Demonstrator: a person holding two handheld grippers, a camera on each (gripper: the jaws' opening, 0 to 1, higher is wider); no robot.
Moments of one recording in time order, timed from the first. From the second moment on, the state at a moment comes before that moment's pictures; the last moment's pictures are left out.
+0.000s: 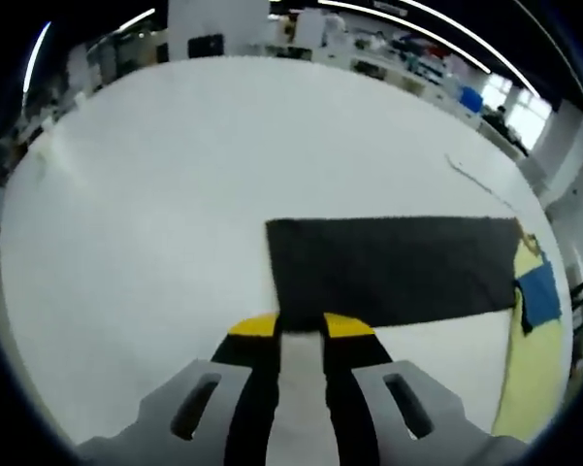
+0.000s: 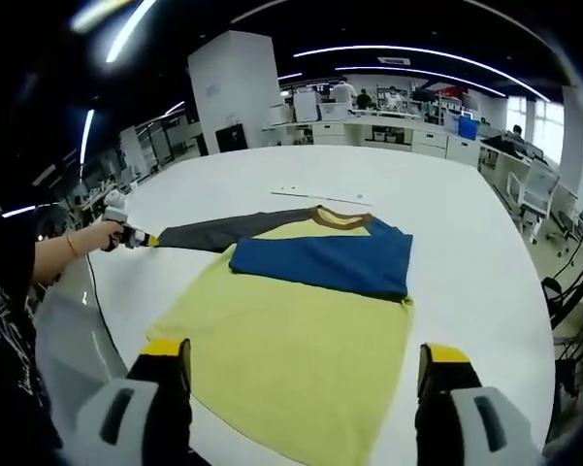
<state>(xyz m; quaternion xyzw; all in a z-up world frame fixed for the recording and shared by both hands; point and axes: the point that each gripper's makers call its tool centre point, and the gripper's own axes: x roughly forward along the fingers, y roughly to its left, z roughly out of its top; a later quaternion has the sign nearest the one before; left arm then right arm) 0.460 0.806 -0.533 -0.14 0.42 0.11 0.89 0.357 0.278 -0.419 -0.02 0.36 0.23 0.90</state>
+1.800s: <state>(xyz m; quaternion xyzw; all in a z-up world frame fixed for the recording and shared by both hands) 0.519 0.692 -0.467 -0.08 0.33 -0.06 0.94 0.345 0.282 -0.423 -0.01 0.35 0.25 0.90</state>
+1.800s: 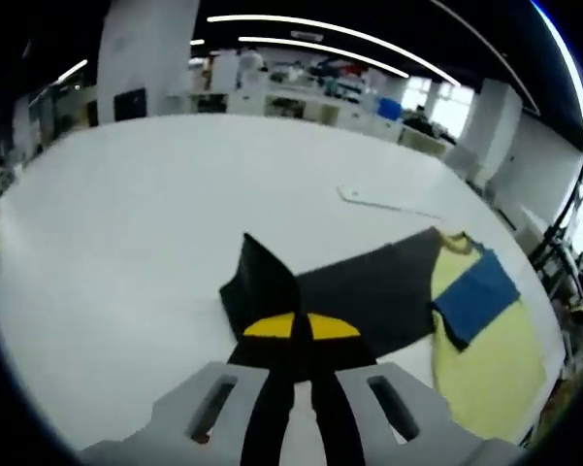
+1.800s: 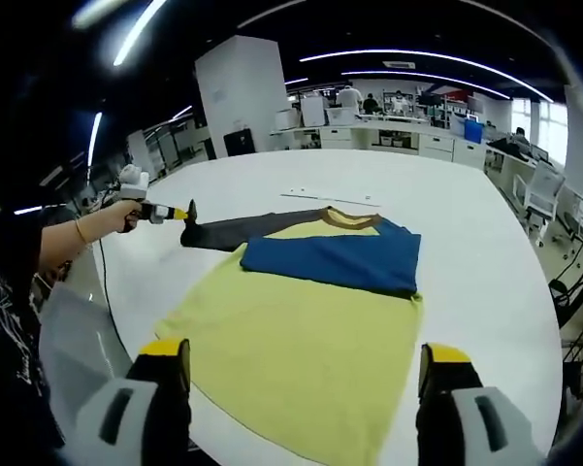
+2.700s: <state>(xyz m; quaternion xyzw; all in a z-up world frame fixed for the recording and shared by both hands) 0.557 0.572 -0.445 -0.12 0.31 -0.15 0.93 0.345 0.287 -0.427 -0.02 0.34 0.27 0.90</state>
